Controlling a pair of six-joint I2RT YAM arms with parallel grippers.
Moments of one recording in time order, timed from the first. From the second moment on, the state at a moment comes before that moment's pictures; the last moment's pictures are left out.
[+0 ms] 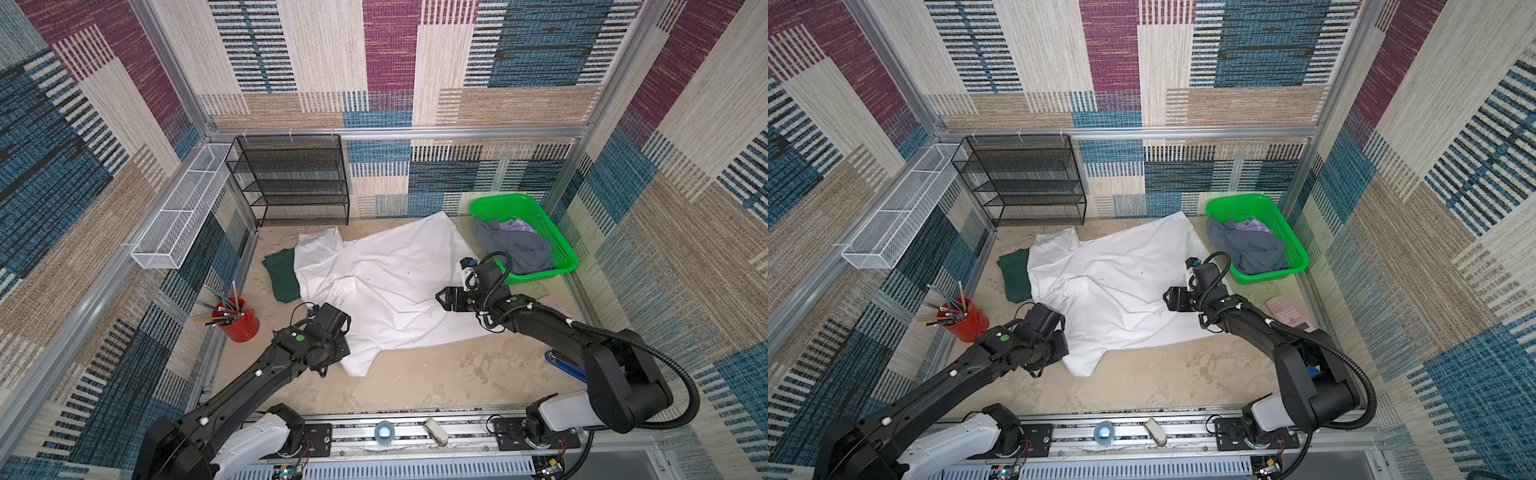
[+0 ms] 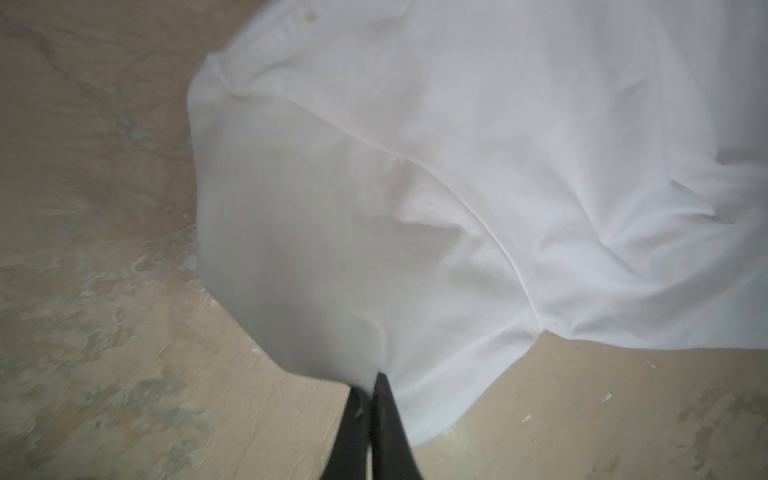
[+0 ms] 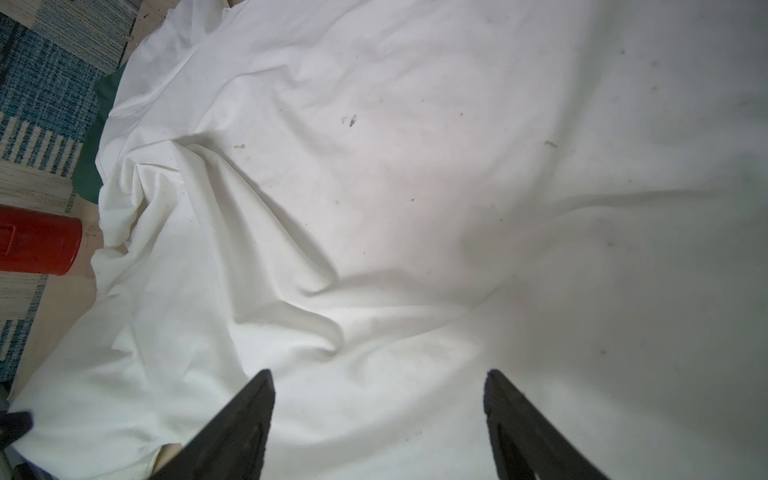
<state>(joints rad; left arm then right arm) -0.57 0.99 0.71 -0.89 -0.10 -0.93 0.38 1.43 0.77 -0.10 -0.25 0.38</state>
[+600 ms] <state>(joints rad) -0.56 1.75 1.40 -0.87 -0.20 -0.67 0.38 1.41 0.74 -0.11 -0.25 0.40</state>
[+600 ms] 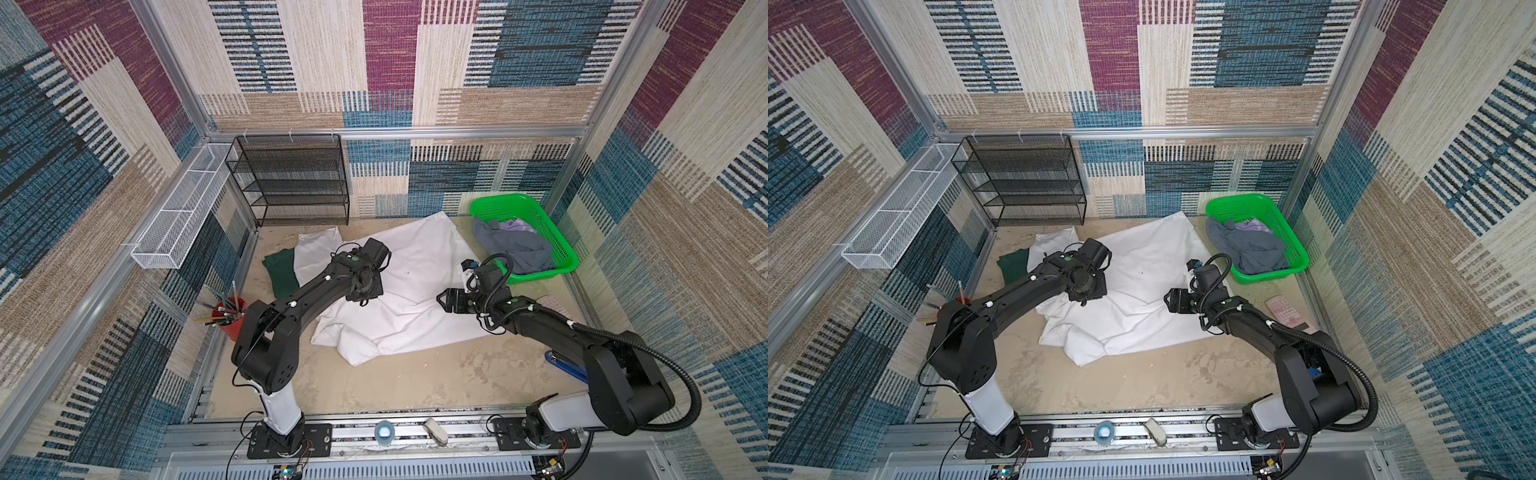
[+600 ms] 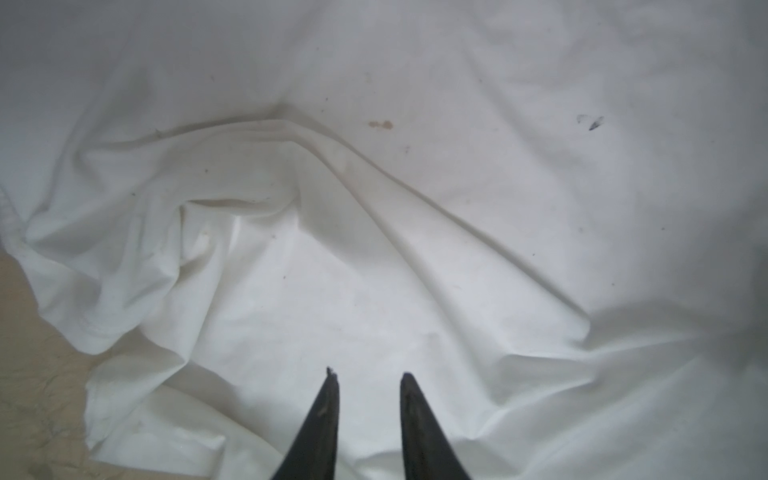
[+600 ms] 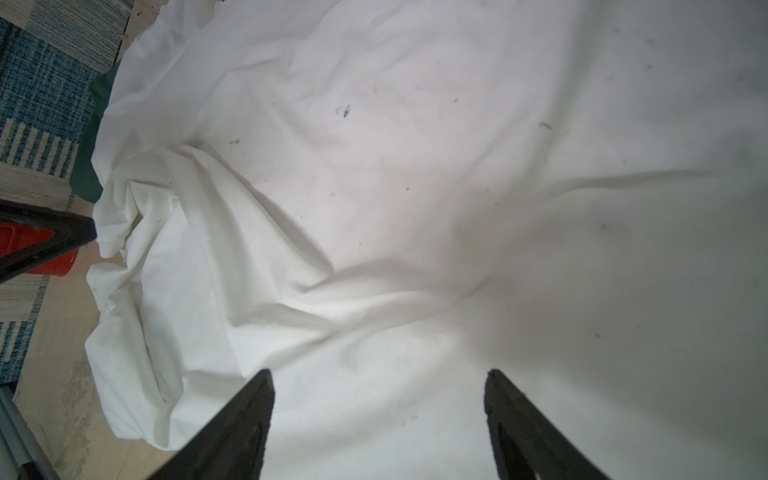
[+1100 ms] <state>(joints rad) -0.59 1.22 0.69 -0.75 0.00 -0.79 0.38 1.48 0.82 -0.12 -0.28 0.38</state>
